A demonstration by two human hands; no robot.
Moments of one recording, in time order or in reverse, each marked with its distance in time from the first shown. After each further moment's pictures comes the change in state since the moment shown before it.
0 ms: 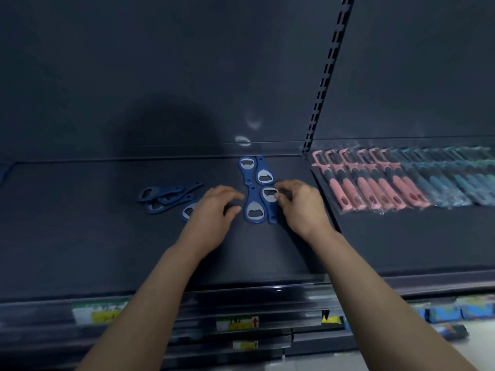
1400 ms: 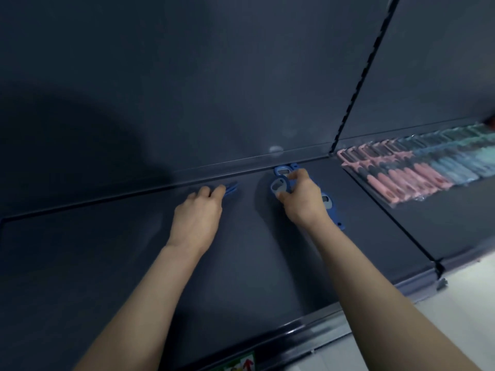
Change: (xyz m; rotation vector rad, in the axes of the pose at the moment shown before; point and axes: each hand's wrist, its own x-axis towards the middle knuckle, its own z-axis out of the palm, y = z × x) left_hand 0.044 -0.122 -0.088 0.544 -0.128 0.074; right_hand 0.038 -0.114 0.075 0.160 0.082 0.480
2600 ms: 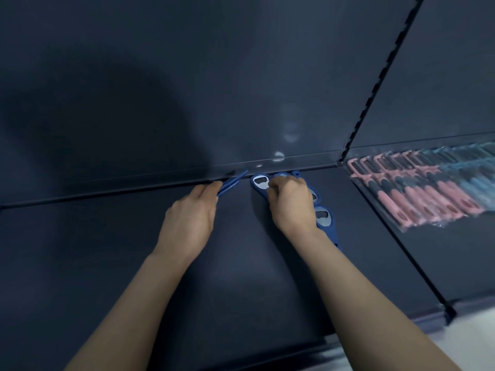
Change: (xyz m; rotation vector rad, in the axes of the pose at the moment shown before) left_hand 0.003 0.026 -0.010 -0.269 0.115 -0.069; right_hand 0.033 0.010 0.008 -0.342 0.085 -0.334
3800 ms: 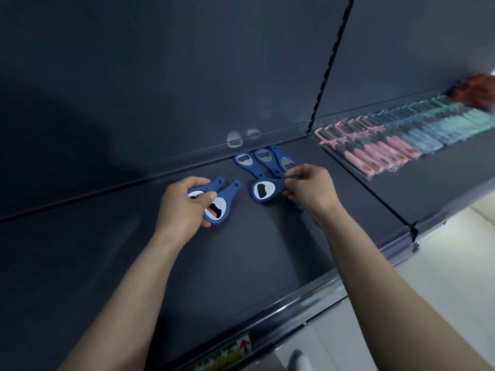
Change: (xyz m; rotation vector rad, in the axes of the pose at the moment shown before) left_hand -0.006 -0.022 -0.001 -0.842 -0.186 -0.364; right_hand -0.053 0.012 -0.030 0.702 0.085 0.526
